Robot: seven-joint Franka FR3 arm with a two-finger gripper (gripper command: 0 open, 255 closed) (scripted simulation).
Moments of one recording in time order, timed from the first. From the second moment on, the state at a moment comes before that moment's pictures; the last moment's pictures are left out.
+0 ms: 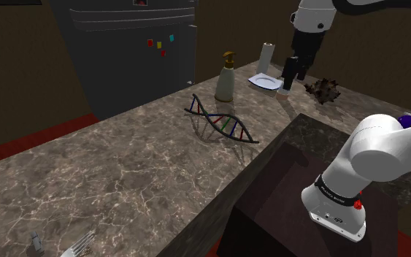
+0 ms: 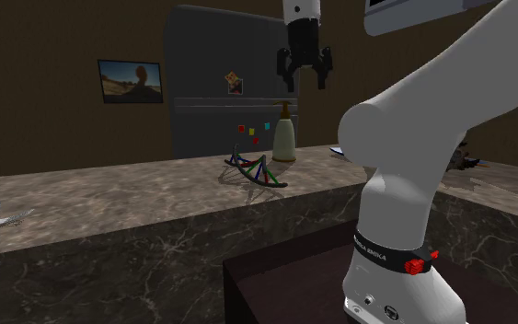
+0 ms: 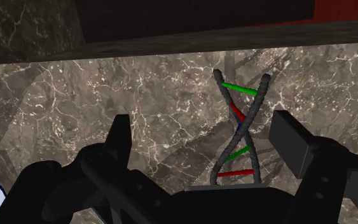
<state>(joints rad) 0.02 -0.83 0.02 -2.43 -0.07 1.52 0.14</state>
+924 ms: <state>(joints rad) 0.04 -0.38 -0.01 -2.35 0.01 1.80 0.10</state>
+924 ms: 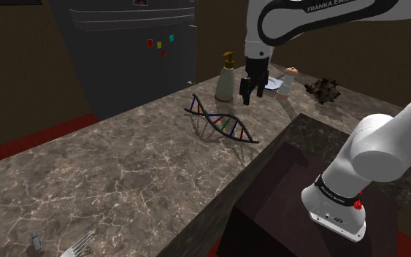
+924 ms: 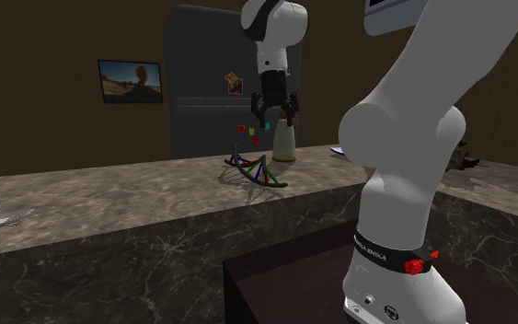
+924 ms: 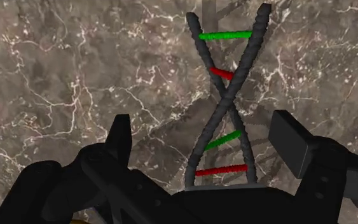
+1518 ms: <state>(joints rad) 0.06 -0.10 -0.01 -2.25 0.06 1.93 0.07</state>
